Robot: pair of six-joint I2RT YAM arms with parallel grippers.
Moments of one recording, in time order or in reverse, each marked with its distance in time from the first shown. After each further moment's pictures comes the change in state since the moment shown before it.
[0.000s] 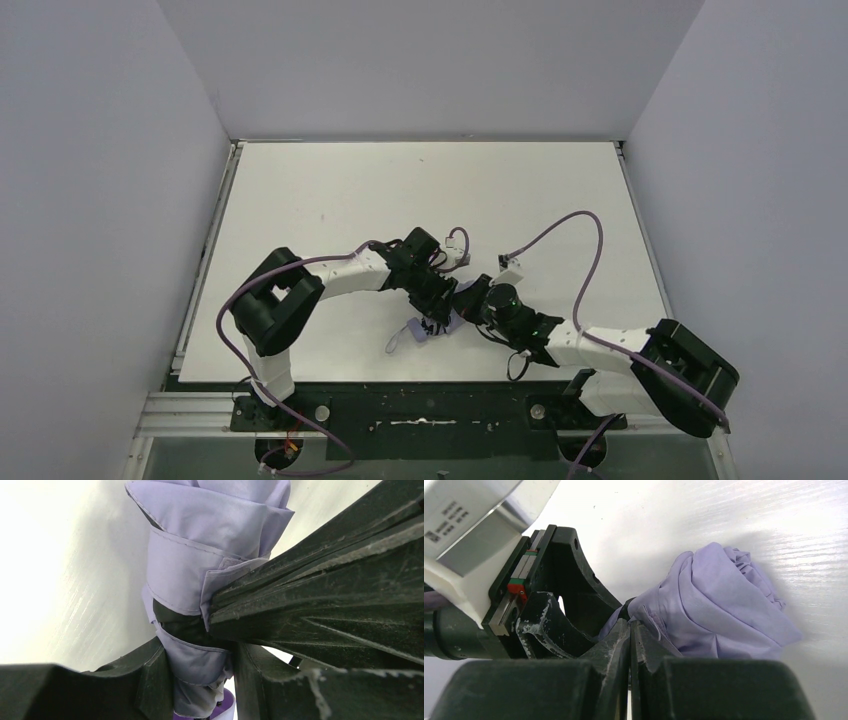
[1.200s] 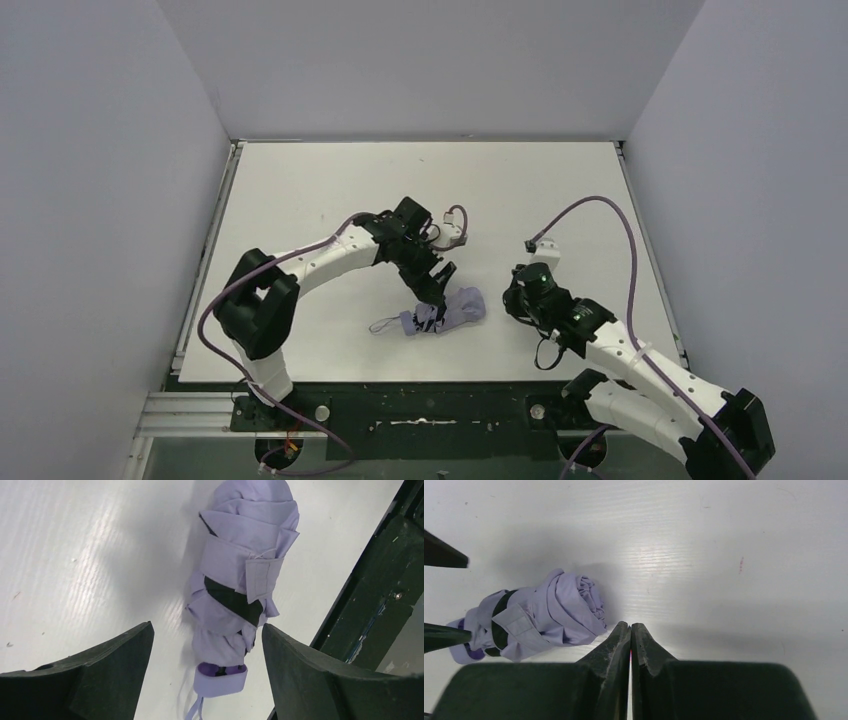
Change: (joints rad) left arm 0.072 -0.045 0.195 -0.281 -0.039 0.302; right arm -0.186 -0.373 0.208 -0.811 0.072 -0.415
